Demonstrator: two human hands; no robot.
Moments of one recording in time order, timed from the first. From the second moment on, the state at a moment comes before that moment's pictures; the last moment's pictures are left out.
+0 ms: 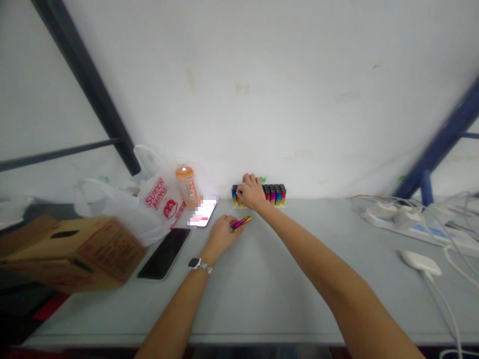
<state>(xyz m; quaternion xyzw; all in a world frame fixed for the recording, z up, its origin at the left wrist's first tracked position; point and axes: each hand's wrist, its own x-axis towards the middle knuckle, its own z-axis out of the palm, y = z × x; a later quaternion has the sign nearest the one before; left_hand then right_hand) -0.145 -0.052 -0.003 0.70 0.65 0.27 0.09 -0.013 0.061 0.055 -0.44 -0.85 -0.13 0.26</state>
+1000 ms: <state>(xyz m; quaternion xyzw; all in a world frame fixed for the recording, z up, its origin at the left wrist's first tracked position) -0.103 -0.062 0.016 0.51 0.37 0.66 0.40 0.032 -0.014 -0.024 -0.46 -0.66 0.25 0.54</state>
